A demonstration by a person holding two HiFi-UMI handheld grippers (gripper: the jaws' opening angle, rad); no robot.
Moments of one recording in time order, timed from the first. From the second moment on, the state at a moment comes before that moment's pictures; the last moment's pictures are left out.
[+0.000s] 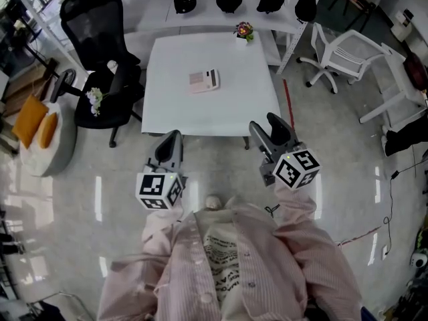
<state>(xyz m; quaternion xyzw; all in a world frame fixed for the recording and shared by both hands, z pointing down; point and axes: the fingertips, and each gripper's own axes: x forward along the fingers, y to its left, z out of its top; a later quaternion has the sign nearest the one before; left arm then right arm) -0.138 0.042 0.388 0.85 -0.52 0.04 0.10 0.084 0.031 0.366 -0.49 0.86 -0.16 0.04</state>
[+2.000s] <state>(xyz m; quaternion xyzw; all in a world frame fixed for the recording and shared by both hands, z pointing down) -0.130 -0.219 0.556 0.74 -0.60 0.11 0.28 0.042 -0.290 0.570 -0.34 0.85 -0.39 -0.08</state>
